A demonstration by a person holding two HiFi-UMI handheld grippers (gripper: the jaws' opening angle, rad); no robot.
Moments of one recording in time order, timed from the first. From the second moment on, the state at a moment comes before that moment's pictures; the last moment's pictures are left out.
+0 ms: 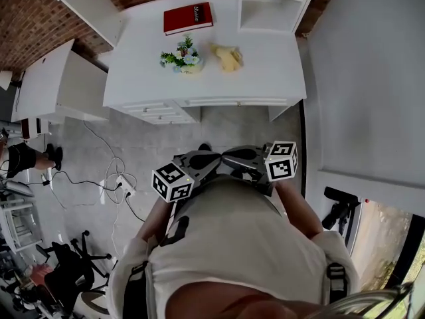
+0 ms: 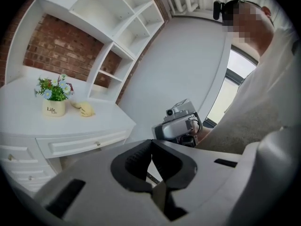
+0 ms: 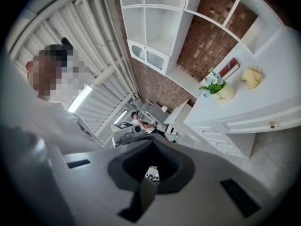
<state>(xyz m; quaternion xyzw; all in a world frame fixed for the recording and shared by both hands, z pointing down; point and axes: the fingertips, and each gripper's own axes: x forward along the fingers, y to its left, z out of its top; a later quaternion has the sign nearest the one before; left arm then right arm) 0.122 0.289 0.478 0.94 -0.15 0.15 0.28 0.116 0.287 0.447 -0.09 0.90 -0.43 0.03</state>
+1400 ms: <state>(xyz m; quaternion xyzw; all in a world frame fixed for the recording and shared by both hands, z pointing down) -0.015 0.083 0.502 0.93 -0.18 0.10 0.31 0.024 0.054 0.494 -0.24 0.84 -0.48 -0.04</state>
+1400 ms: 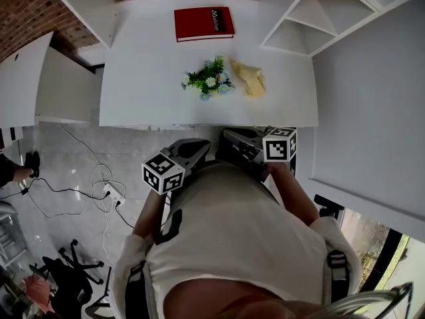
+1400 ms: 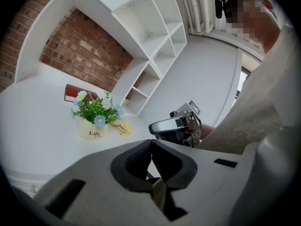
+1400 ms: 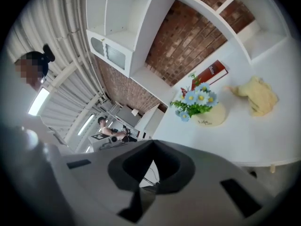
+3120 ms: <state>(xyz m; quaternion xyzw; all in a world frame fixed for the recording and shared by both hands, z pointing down) -0.011 -0.043 0.538 0.83 -0.42 0.28 0.25 0.164 -0.157 0.566 -0.26 0.85 -0.44 -0.10</state>
